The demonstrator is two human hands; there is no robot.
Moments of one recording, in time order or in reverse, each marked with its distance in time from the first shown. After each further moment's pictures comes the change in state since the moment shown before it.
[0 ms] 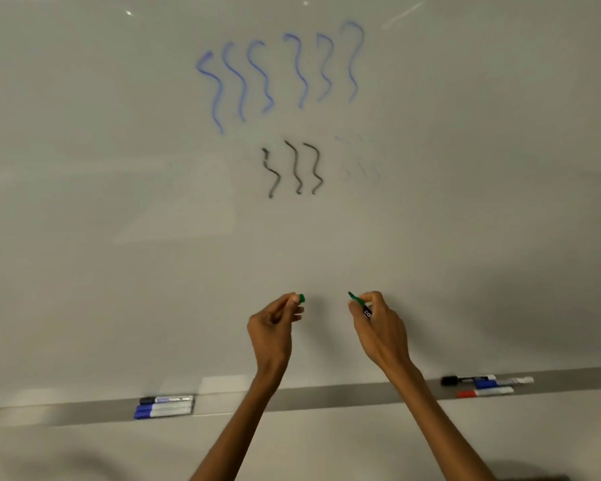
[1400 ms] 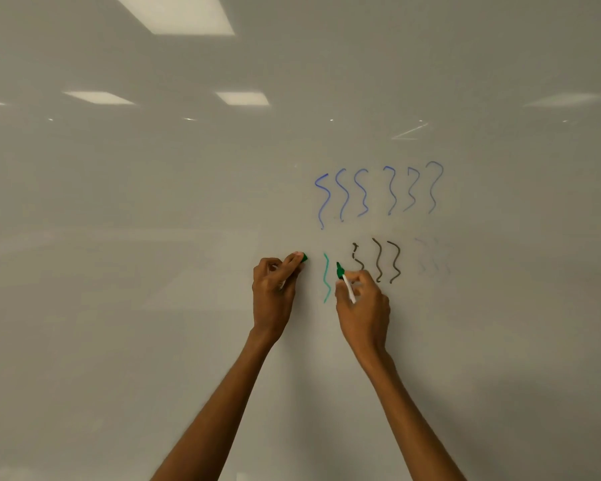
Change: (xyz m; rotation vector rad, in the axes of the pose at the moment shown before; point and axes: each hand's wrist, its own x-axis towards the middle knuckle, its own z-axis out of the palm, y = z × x) left_hand 0.184 0.111 -0.083 0.442 0.116 0.843; right_hand 0.045 -0.220 0.047 0.249 0.445 -0.296
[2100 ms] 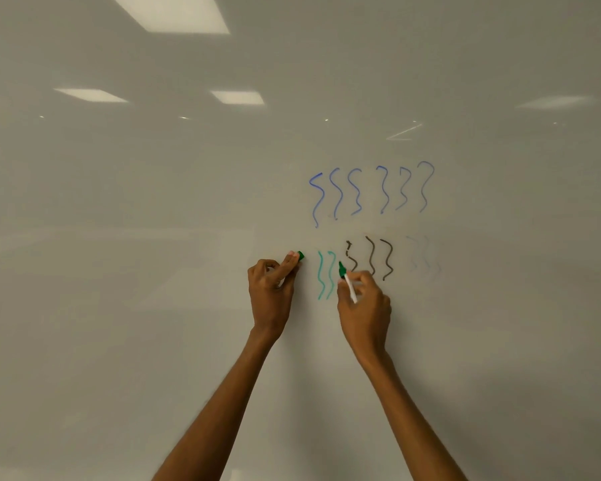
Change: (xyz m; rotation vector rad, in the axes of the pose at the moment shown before) left_hand -0.003 0.008 0.004 0.061 0.052 -0.062; right_hand -0.002 0.009 -0.007 -0.005 0.056 -0.003
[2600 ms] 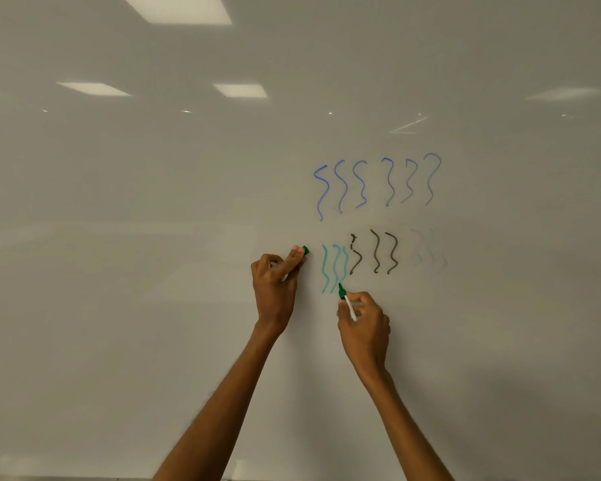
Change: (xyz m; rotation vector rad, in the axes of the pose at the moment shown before) left_hand -0.003 -0.001 0.001 -0.002 0.002 0.002; right_hand -0.028 0.034 0.014 0.011 -0.085 0.157
